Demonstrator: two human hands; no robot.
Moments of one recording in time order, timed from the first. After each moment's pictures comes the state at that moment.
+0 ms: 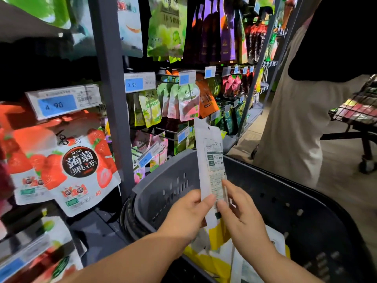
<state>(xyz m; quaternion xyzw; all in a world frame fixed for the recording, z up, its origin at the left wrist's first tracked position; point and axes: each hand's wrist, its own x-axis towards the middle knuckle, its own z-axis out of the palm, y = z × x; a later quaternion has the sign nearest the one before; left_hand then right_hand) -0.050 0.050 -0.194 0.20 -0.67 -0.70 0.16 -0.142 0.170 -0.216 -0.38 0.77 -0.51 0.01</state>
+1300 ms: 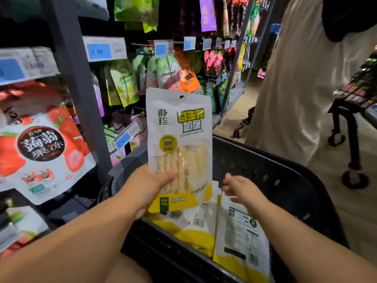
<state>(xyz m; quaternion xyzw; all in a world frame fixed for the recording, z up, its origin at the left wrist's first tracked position) -0.046 0.006 -0.202 0.28 -0.62 -0.71 0.16 -0.221 0.187 -0.246 -0.11 0.85 -0.46 0.25</state>
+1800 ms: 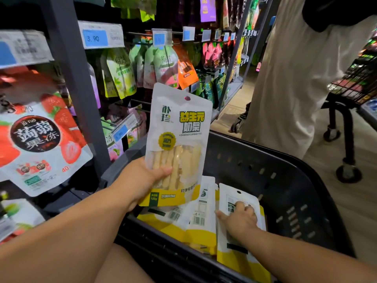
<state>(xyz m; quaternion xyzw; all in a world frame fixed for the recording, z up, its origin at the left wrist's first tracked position) -0.043 -0.008 -0.209 0.29 -0.66 -0.68 0.13 -0.195 0.212 -0.345 -0.02 0.97 -0.14 0.18</state>
